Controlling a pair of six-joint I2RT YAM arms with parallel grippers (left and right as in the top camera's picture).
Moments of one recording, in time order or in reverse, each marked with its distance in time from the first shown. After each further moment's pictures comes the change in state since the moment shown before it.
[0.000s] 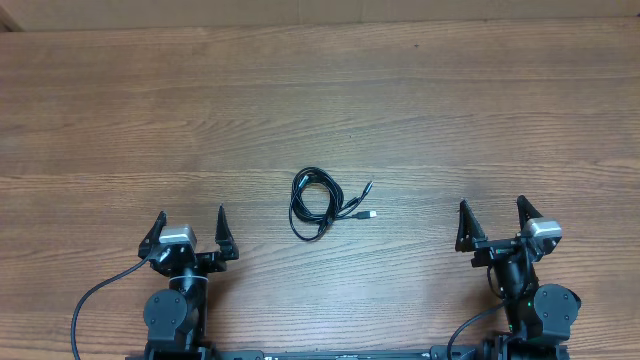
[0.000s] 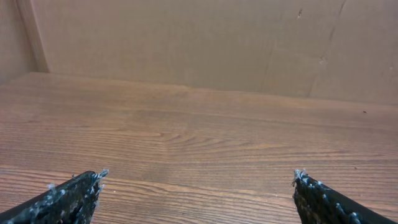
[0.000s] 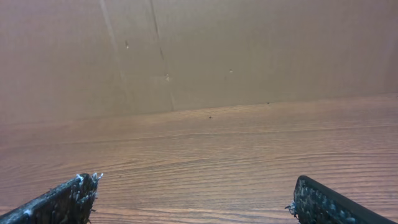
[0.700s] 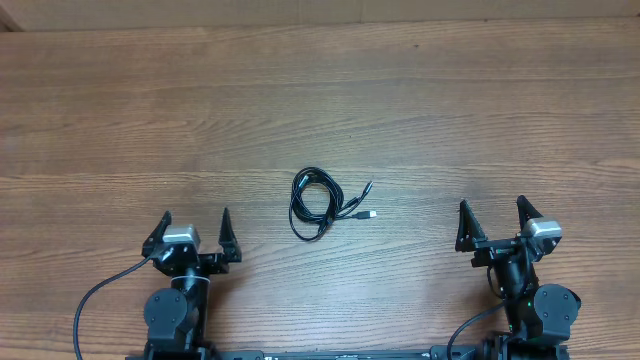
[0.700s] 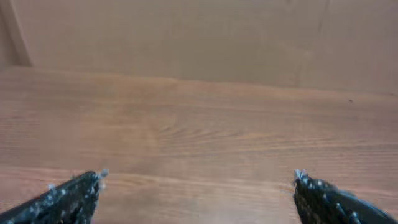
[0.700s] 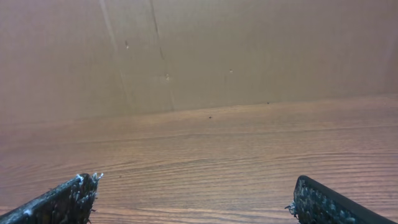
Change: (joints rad) left arm 0.000 0.000 0.019 -0.058 0.047 0.000; right arm 0.000 0.000 0.000 0.000 0.000 0.000
